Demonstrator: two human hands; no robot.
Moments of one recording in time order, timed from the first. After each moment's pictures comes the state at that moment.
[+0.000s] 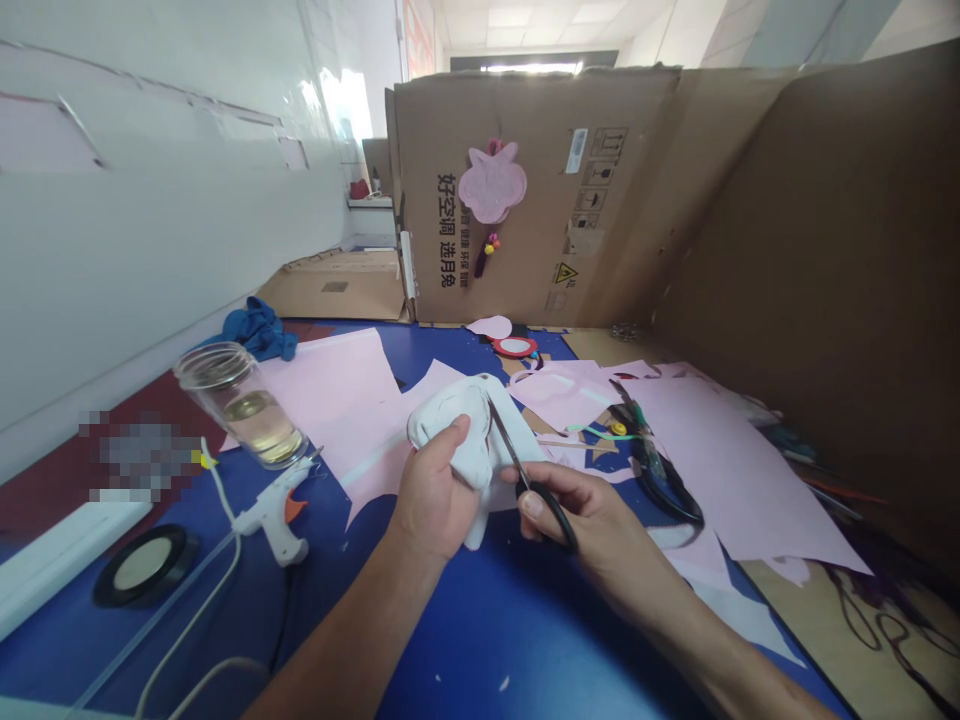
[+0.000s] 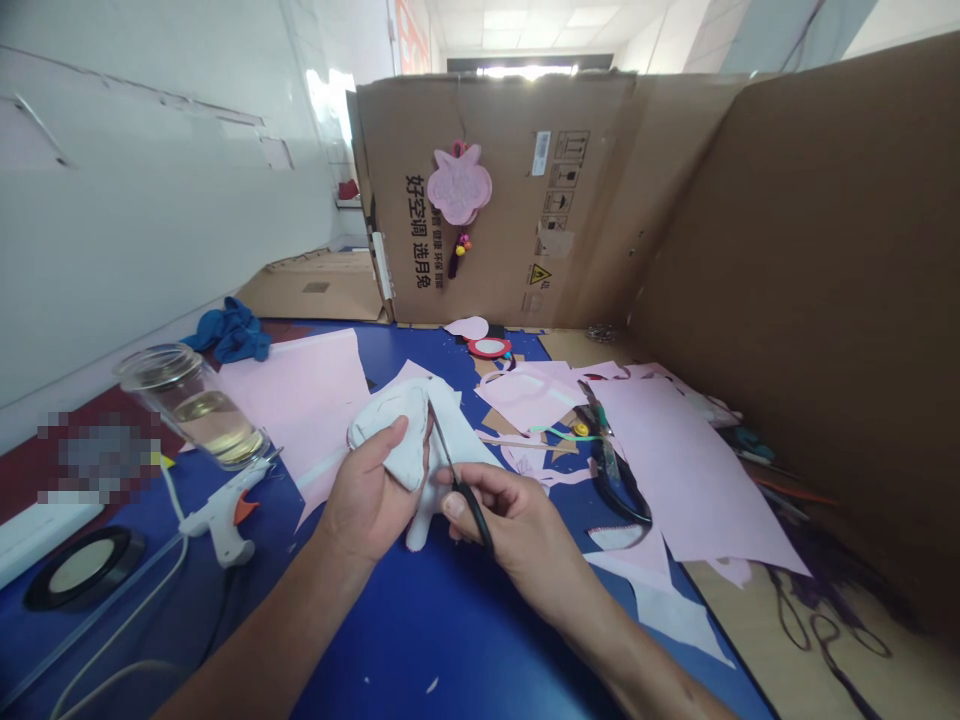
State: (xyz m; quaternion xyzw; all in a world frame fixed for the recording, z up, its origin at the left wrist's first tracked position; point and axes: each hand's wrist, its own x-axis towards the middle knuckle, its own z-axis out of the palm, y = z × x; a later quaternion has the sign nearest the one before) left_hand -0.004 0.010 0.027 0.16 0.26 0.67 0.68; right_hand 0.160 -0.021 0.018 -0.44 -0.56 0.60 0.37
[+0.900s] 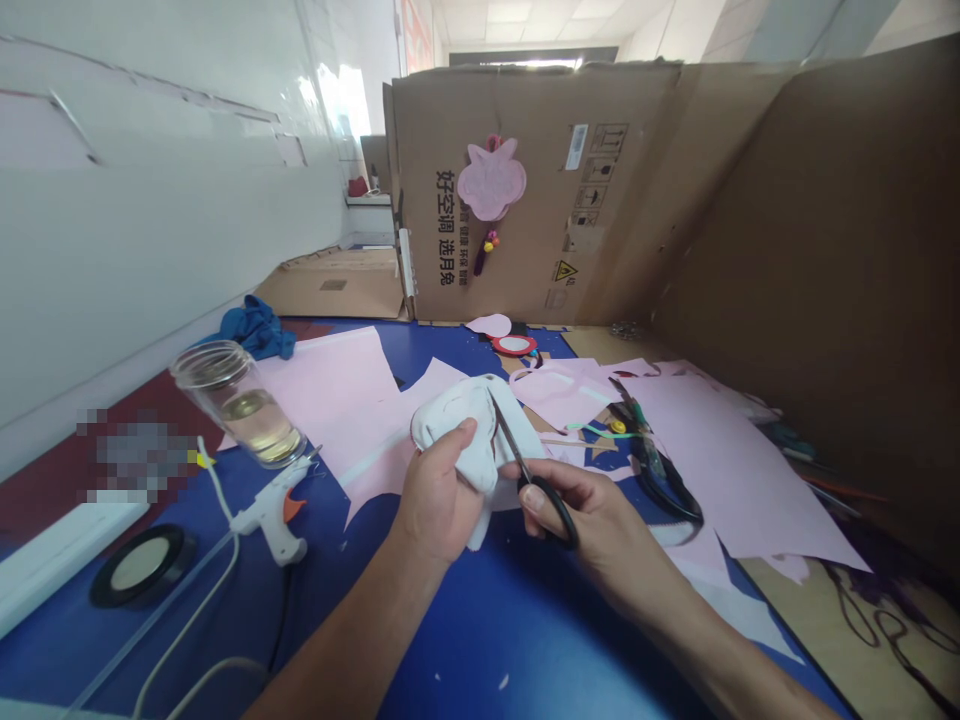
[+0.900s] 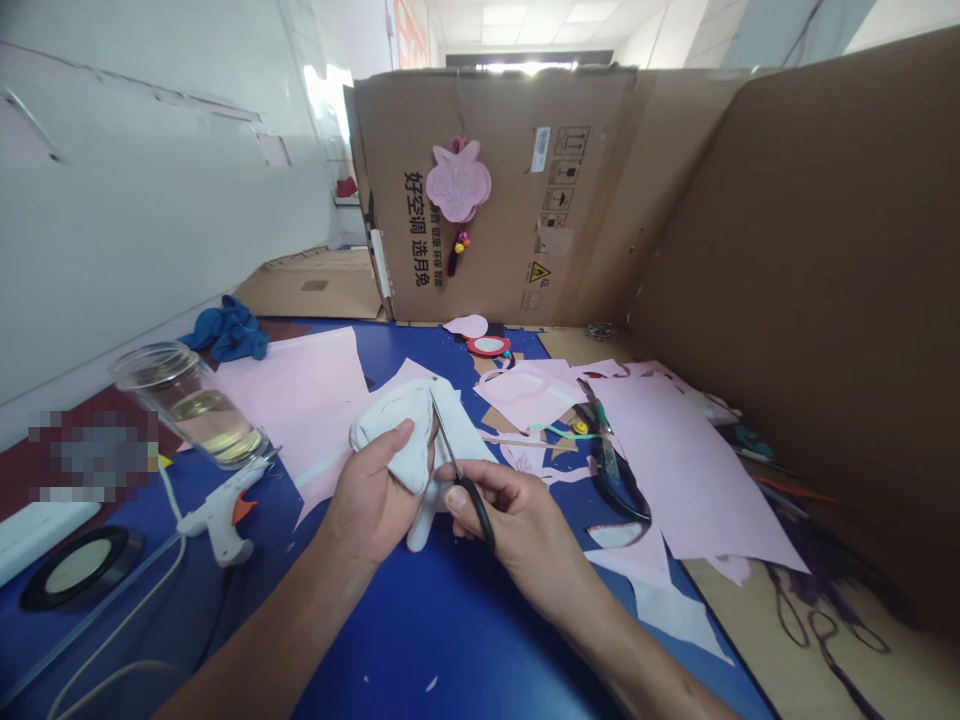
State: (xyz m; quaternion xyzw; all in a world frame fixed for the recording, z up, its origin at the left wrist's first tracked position) left_hand -0.001 0.008 0.025 0.19 0.26 0.67 0.68; right_hand 0.162 -0.021 0.014 -0.44 -0.56 0.59 0.38
